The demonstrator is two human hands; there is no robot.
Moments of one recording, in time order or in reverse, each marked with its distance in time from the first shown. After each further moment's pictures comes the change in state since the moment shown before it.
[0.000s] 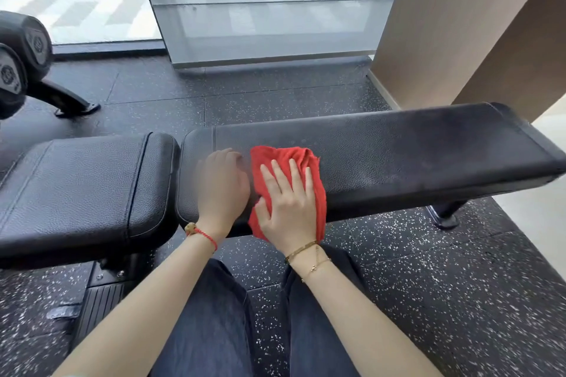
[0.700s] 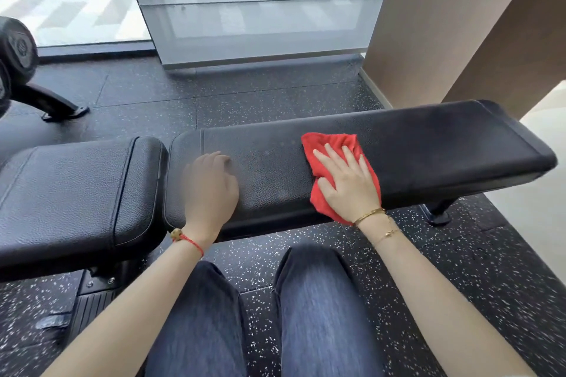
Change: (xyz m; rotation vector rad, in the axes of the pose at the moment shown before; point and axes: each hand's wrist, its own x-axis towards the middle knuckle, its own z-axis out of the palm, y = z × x) left_hand 0.000 -0.003 0.001 0.008 0.010 0.017; right_hand 0.023 0.129 -0.041 -0.084 -0.198 0.113
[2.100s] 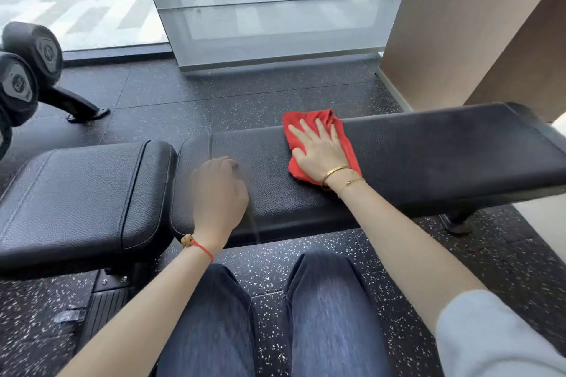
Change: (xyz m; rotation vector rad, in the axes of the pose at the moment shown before) left_hand 0.003 0.009 0.003 0.045 0.031 -0.039; right_hand 0.100 -0.041 0.009 -0.012 -0.116 -0.082
